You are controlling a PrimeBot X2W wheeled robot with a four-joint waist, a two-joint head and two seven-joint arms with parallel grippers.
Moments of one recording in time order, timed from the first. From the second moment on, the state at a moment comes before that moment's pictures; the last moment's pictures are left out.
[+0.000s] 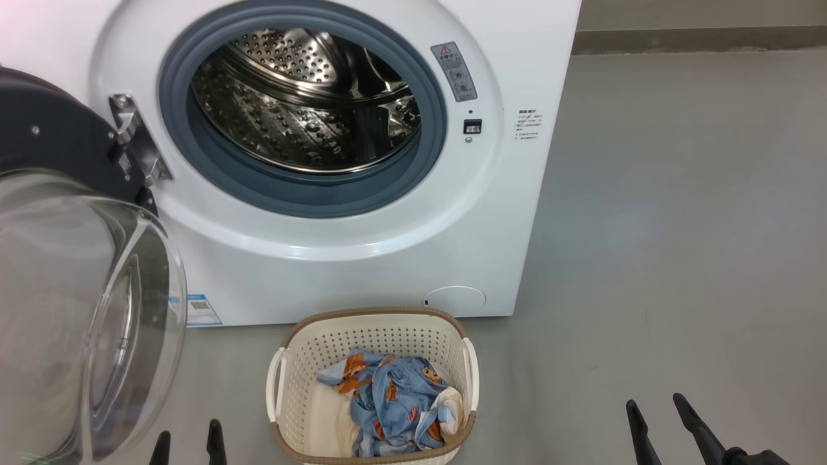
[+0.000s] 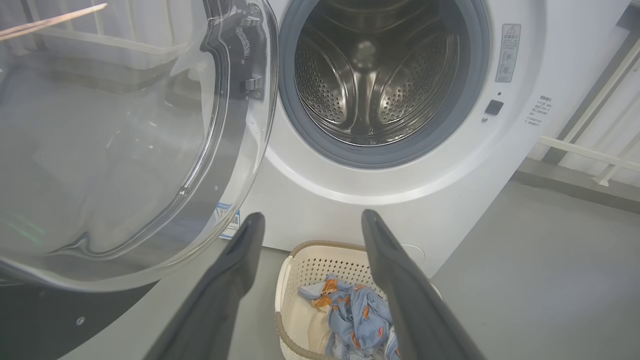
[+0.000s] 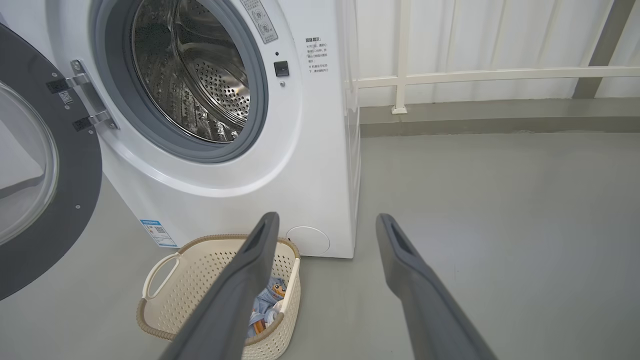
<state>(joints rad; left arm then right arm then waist) 0.23 0.07 -0.08 0.01 -0.37 0.01 -0.25 0.20 -0.06 -0.02 0.05 0.18 0.13 -0.25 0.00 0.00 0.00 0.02</state>
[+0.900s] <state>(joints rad) 0.23 0.05 -0.05 0.07 -0.34 -0.02 -0.25 0.20 -0.05 -0.01 0.06 0.17 0.13 -0.25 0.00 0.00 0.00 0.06</state>
